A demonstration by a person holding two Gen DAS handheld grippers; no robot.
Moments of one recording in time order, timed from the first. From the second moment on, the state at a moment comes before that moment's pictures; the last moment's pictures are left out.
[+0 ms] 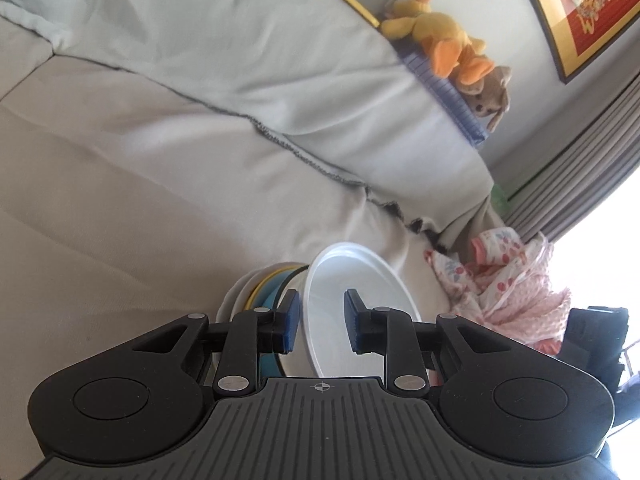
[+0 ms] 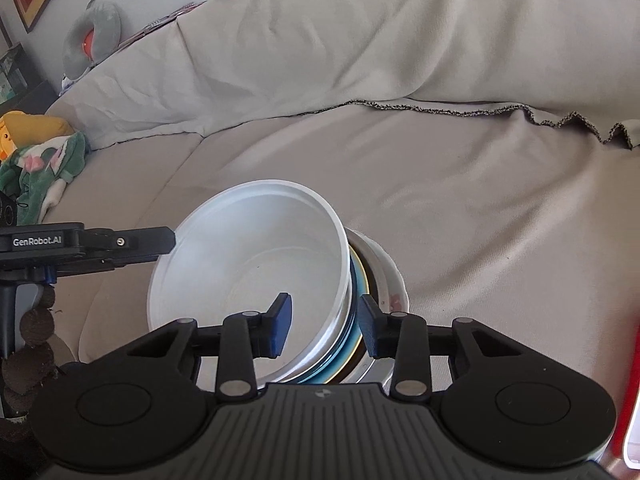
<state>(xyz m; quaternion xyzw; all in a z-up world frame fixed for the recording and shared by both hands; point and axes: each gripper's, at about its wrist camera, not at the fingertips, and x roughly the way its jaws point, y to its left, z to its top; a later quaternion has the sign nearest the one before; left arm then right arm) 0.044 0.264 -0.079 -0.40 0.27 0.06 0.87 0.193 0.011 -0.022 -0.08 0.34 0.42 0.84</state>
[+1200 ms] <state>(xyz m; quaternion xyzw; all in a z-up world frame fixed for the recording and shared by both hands) 0.222 0.023 -0.072 -0.24 0.38 -0.09 0.89 0.245 -0.265 -0.050 0.05 0.21 0.11 0.97</state>
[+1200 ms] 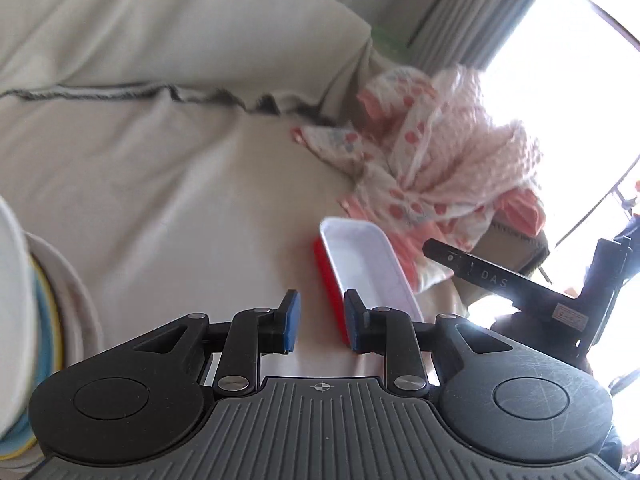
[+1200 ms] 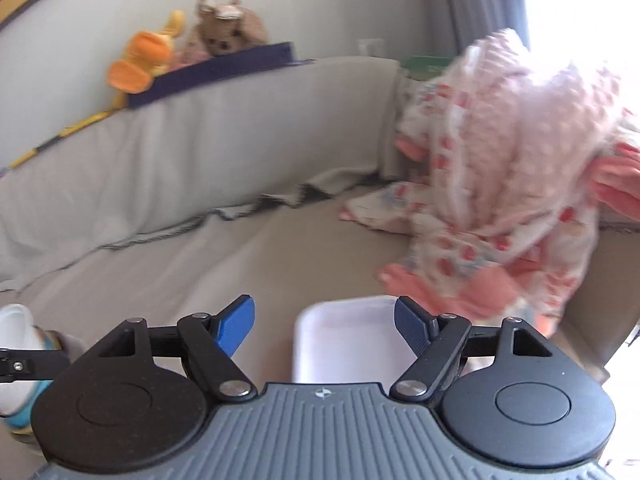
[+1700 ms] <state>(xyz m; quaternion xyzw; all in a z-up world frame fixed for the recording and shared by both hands) 0.340 -0.049 -0.156 -0.24 0.49 -0.05 0.84 0.310 -0.311 -0.139 0.16 0.28 0.14 0.94</state>
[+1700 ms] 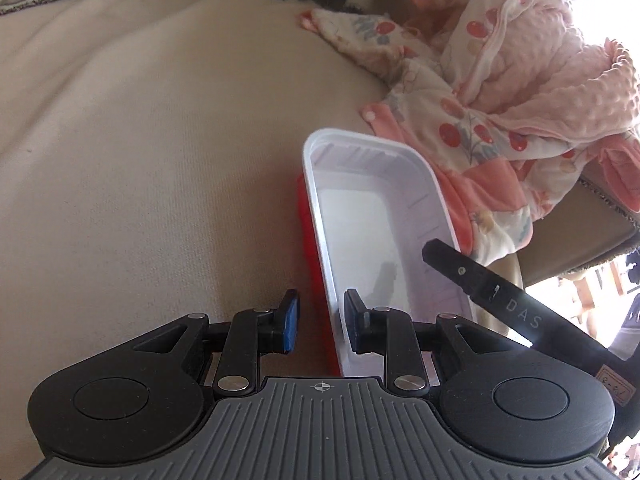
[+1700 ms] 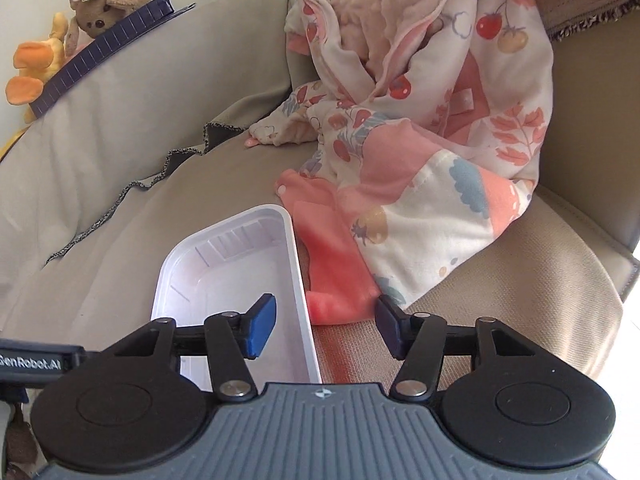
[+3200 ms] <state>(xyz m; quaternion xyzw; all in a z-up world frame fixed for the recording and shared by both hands) 0.176 0.036 -0.161 -0.25 0.45 0.09 0.85 0.234 -0.174 -0.144 0.10 0.34 0.34 0.87</state>
